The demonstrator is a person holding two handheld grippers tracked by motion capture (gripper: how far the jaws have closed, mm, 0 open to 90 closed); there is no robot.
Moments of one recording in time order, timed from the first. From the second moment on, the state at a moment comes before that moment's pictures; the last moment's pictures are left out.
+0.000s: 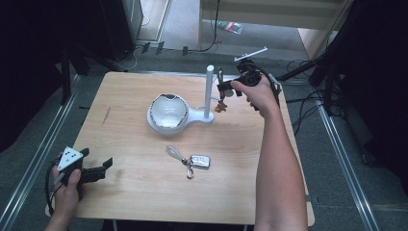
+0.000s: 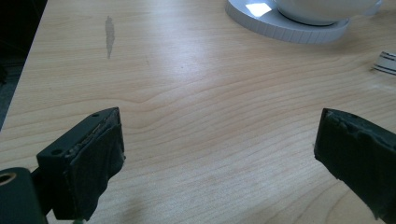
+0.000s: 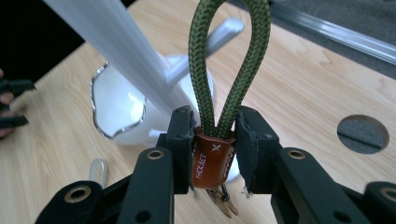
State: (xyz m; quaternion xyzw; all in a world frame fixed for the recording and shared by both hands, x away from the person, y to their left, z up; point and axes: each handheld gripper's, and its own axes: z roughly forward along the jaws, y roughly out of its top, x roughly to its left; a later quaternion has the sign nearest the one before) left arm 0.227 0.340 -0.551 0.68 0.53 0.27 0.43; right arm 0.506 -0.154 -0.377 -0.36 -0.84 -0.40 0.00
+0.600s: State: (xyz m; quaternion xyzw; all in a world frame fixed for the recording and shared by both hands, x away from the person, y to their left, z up) left arm 0.227 0.340 -0.551 0.68 0.53 0.27 0.43; right arm 0.504 -0.150 -0.381 -0.35 -0.84 -0.40 -0.02
